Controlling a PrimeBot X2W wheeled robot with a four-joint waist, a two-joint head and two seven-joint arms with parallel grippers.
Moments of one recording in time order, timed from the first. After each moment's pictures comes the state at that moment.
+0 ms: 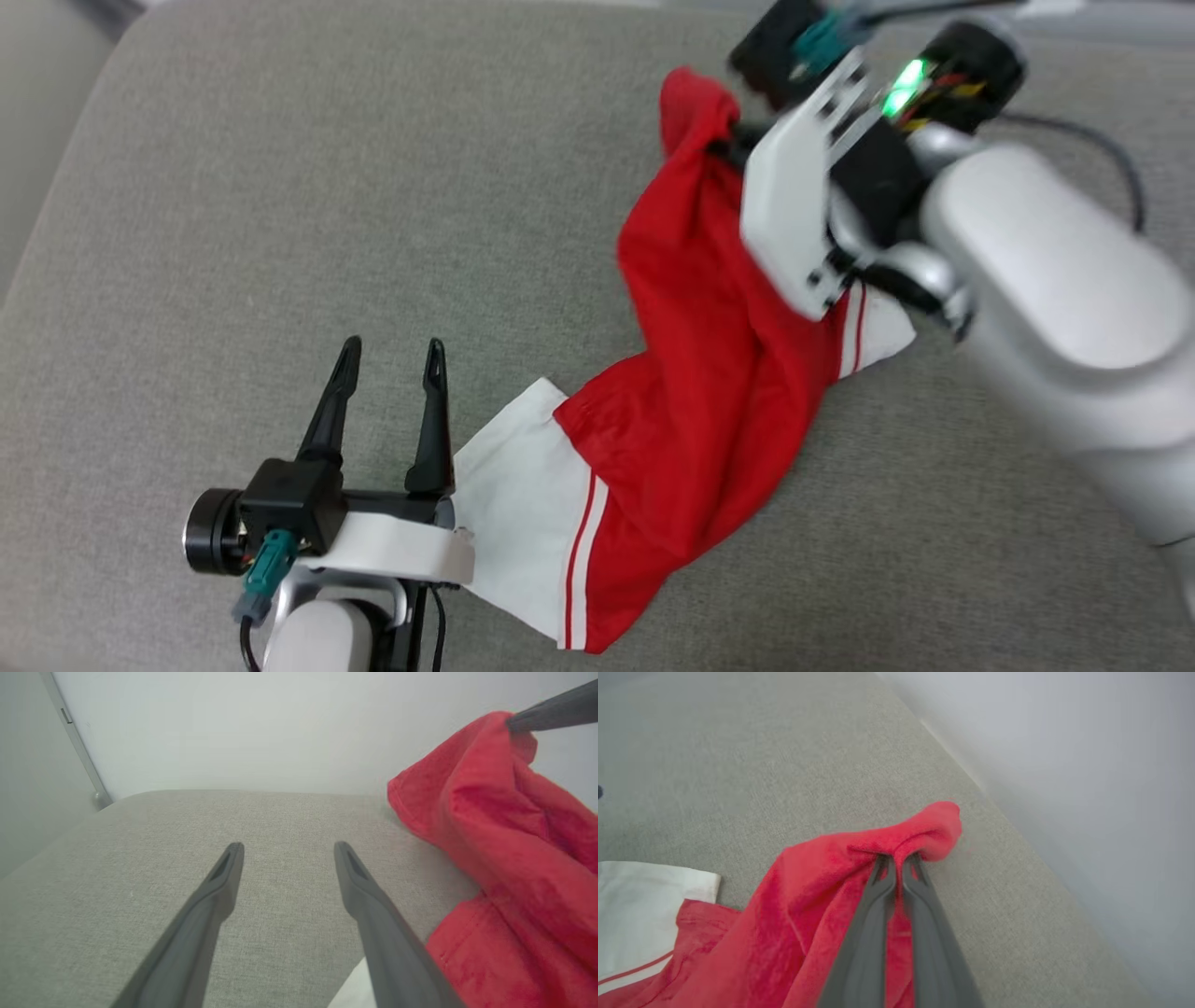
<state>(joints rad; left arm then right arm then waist) -0.12 0.05 -0.11 0.01 -0.13 0.03 -0.26 -1.15 -0.36 0.87 0.37 0.64 0.13 0.54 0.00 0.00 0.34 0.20</state>
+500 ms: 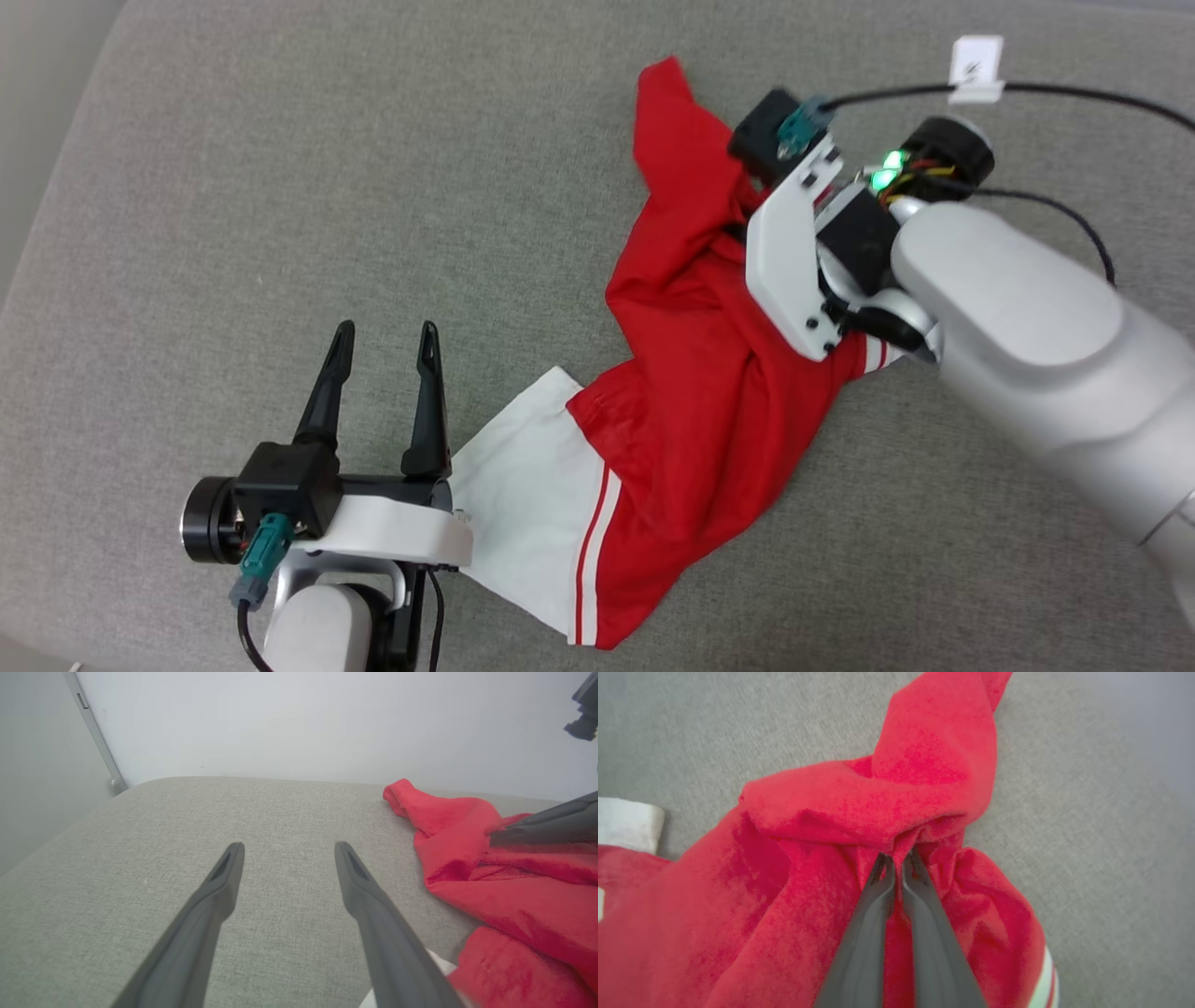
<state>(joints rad) -0.16 0.05 -0.12 0.03 -0.16 0.05 -0.26 -1.18 -0.30 1.16 0.70 0.80 0.13 0.43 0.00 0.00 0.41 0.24</state>
